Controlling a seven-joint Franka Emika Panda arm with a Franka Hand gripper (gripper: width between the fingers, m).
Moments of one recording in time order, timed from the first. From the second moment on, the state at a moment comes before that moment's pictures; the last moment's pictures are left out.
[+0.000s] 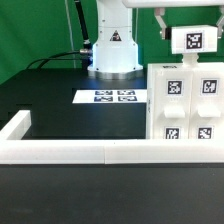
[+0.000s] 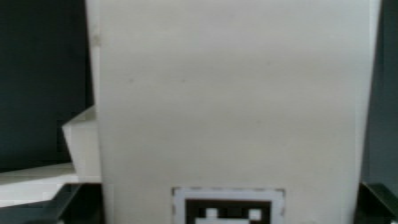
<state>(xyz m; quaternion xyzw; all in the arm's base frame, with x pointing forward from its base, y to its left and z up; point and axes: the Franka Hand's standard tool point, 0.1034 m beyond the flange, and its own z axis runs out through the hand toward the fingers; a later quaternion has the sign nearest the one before) 0.611 0.076 0.172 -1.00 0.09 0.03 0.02</state>
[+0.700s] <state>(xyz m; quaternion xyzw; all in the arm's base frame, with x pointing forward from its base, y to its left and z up) 0.614 0.073 0.160 -1.00 0.08 0.03 0.01</state>
